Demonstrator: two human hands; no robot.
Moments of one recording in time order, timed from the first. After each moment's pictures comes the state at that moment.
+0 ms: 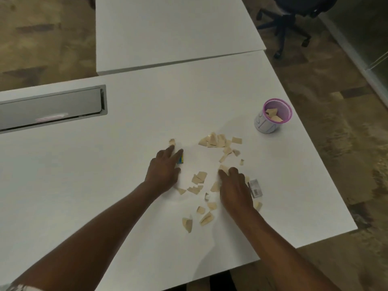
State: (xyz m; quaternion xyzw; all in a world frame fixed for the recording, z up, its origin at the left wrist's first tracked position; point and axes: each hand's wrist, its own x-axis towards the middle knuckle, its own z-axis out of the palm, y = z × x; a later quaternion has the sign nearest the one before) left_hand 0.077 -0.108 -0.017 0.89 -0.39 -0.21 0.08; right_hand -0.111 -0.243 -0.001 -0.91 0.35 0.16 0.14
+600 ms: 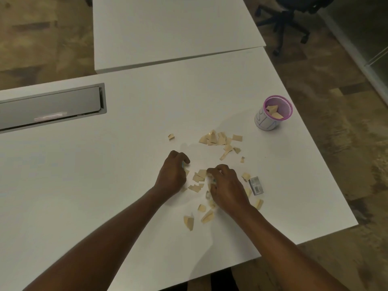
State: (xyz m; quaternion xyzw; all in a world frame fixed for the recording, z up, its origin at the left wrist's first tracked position) left_hand 0.052 -0.116 -0.018 0.87 -0.30 -0.24 0.32; right_hand -0.106 -0.235 -0.008 -0.93 0.28 0.05 0.25
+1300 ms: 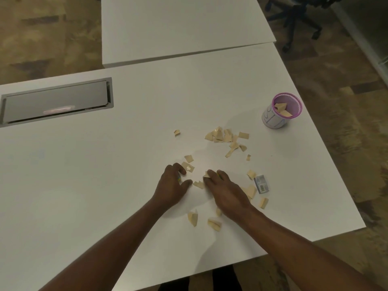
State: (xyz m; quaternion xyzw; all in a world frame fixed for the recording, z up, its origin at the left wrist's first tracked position) left_hand 0.027 -0.076 -0.029 0.88 -0.22 -0.30 0.30; right_hand -0.109 -0.226 -0.013 -0.97 0.09 0.18 0.12
